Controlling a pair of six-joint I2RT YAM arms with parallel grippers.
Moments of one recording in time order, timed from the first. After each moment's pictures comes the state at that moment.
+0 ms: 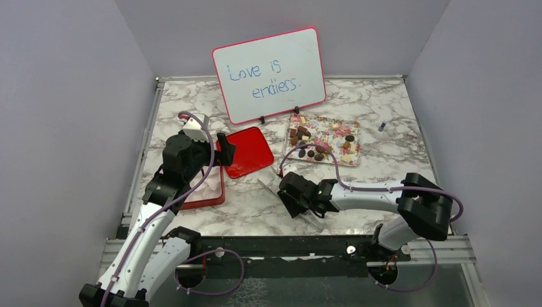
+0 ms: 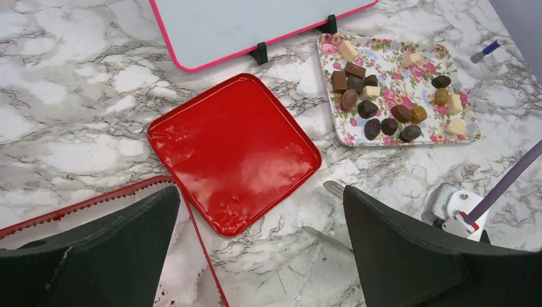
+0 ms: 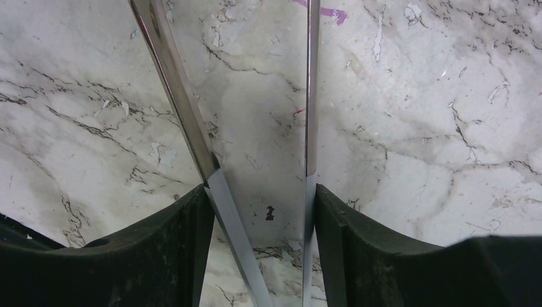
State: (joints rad) left arm -0.32 0.73 0.75 -0.33 0.07 -0.25; right arm 1.11 1.52 0.77 -0.32 0.26 0.40
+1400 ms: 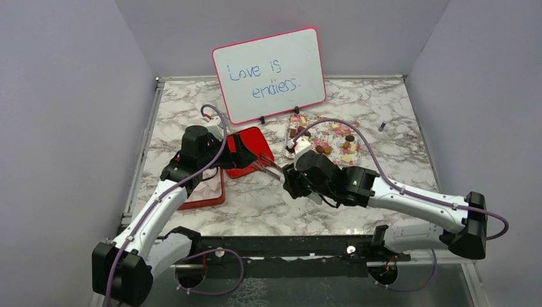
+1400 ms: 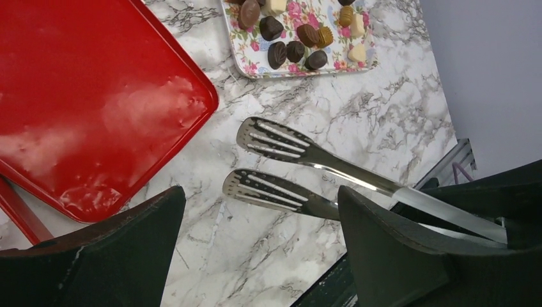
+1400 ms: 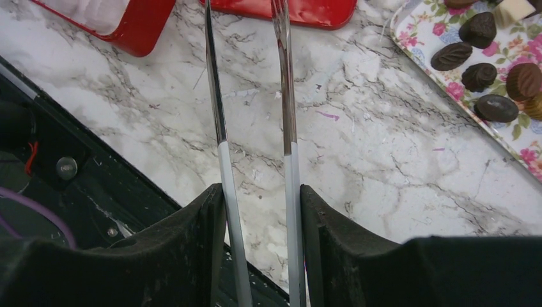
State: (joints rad) left arm -0.32 0.98 0.72 -0.24 0.46 -0.47; right arm 1.14 1.20 1.01 -0.53 0.28 0.41
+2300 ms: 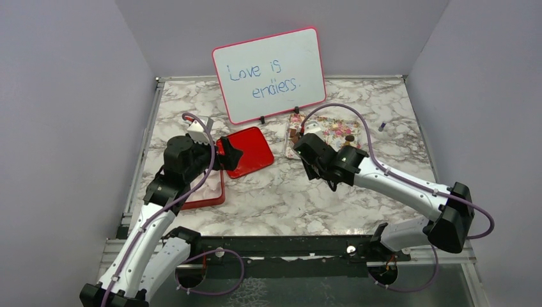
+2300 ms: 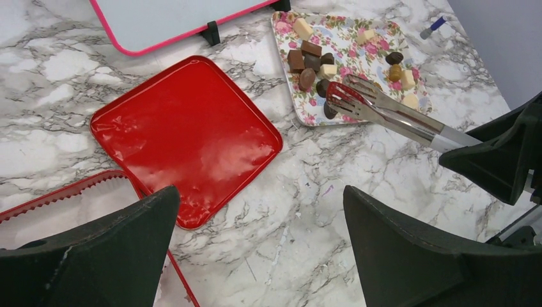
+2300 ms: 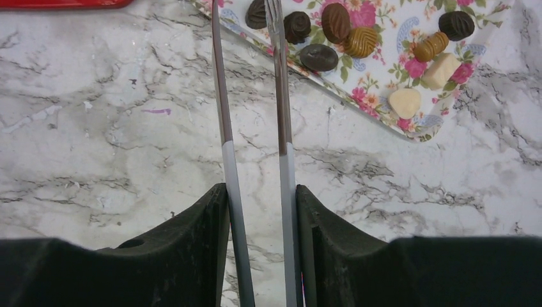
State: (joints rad) left arm -0.32 0.74 0.73 -0.32 0.23 -0.29; right arm 0.95 1.35 1.14 -0.79 0.50 0.37
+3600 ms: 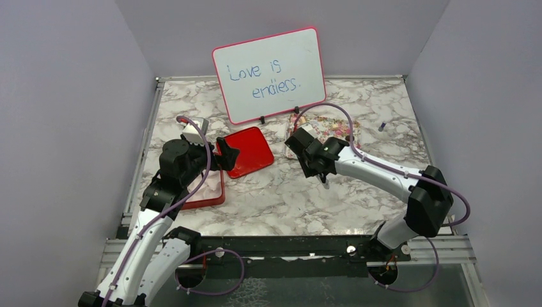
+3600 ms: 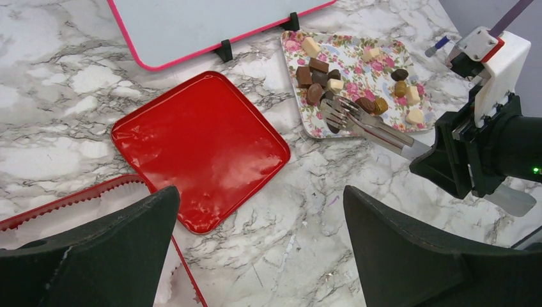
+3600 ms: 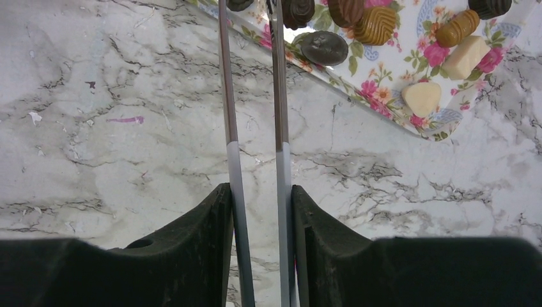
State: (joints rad) left arm -0.32 0.68 0.73 -0.33 0.17 -0.28; right arm 0.87 1.53 1.19 -0.82 0.46 0.37
